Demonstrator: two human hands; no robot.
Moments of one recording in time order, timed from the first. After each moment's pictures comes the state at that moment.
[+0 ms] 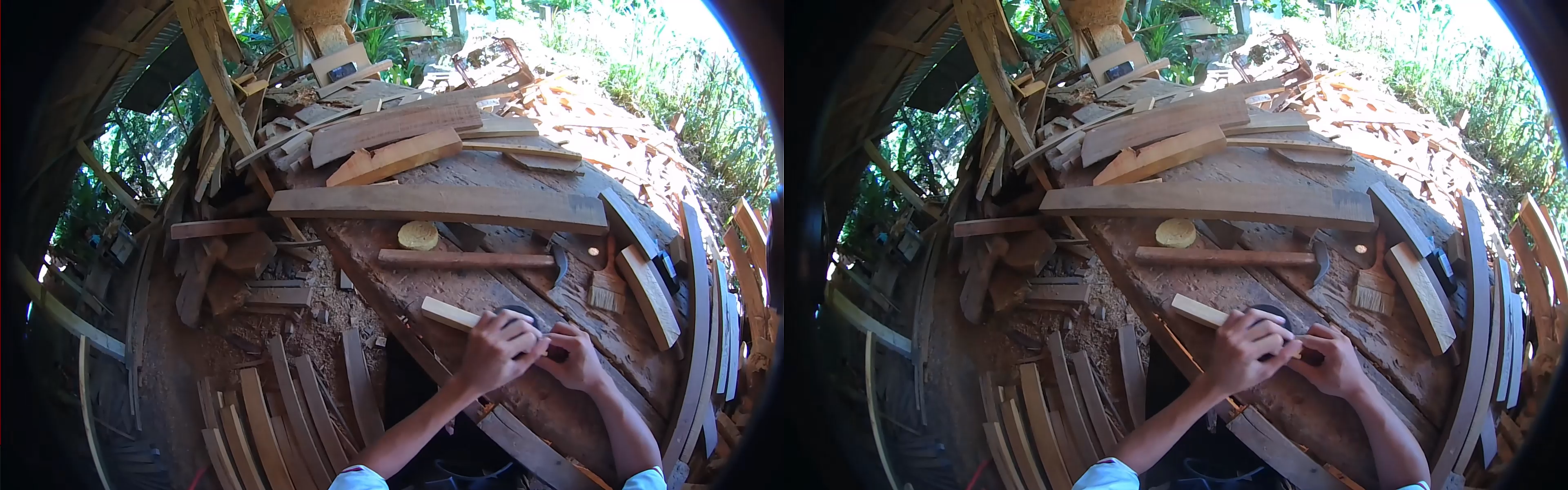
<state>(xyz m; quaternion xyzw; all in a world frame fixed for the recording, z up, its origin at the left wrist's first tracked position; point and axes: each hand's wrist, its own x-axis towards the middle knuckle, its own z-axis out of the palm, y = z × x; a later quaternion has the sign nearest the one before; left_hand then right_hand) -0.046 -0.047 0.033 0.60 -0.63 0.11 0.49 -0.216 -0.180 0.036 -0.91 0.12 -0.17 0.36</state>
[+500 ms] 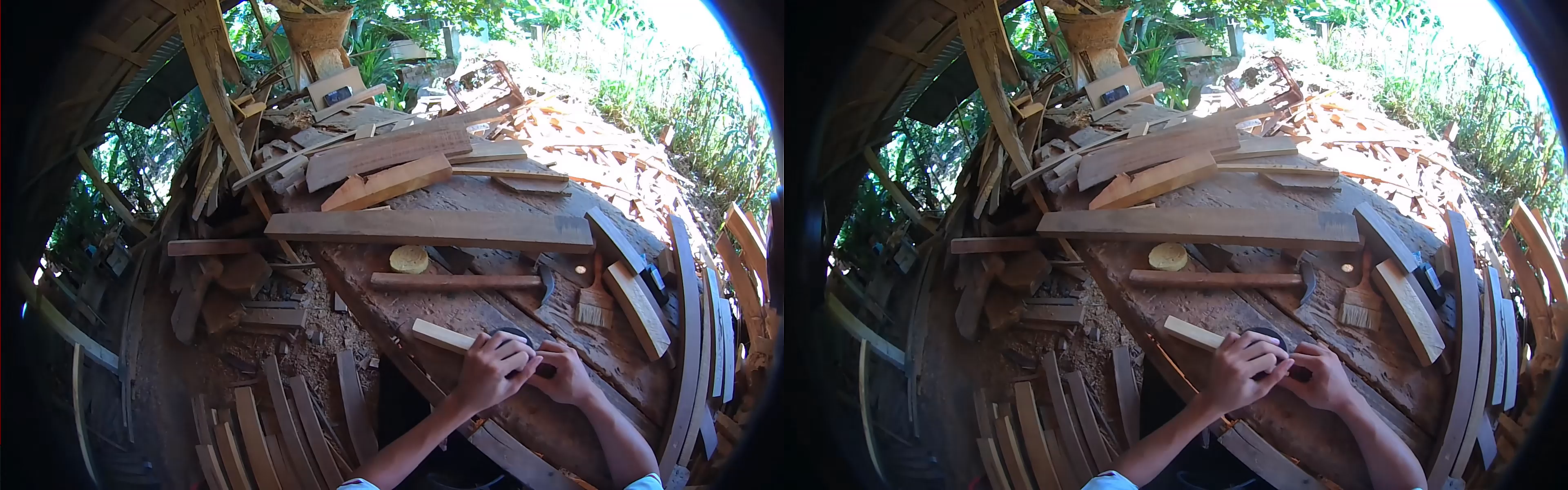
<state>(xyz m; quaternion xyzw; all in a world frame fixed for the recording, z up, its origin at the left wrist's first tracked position) -0.054 -0.049 0.033 0.61 -0.63 0.09 0.48 -0.218 -0.188 0.021 -0.91 0.08 -0.20 0.34</state>
